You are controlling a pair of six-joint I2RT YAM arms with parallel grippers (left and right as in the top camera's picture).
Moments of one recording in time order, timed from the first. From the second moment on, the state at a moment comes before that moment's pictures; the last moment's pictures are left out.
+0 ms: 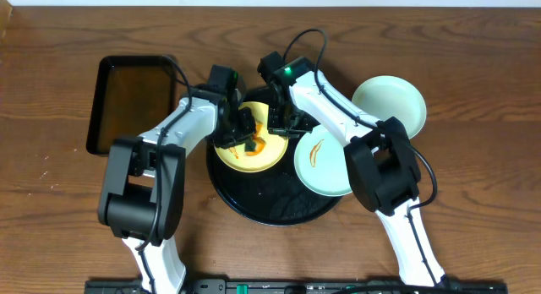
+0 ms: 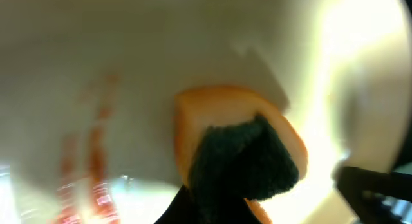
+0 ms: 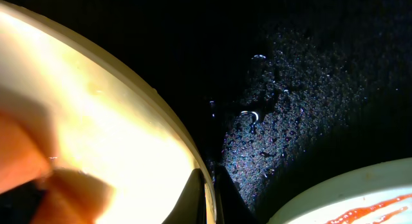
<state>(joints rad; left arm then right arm) -0.23 1.97 1.23 -0.65 0.30 -0.53 0.60 2.40 2.00 -1.19 -0.10 0.67</state>
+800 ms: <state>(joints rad) -0.13 1.76 1.23 -0.72 0.03 -0.48 0.61 2.40 2.00 -1.18 -0.09 0.68</state>
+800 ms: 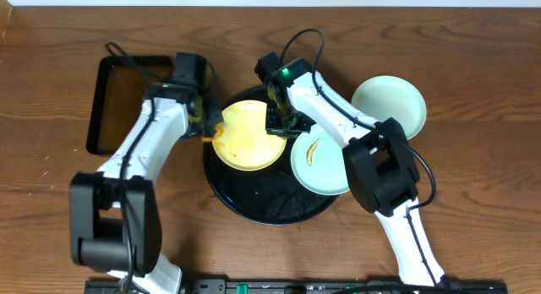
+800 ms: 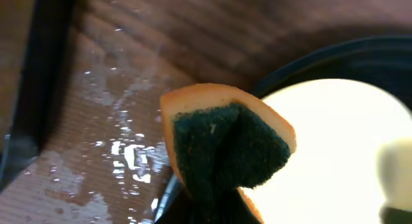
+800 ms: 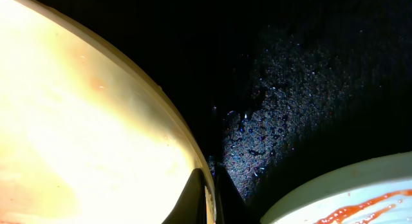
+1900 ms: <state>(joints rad) -0.17 1.92 1.23 -0.71 -0.04 -0.49 0.61 2.40 2.00 -1.16 -0.10 0.68</state>
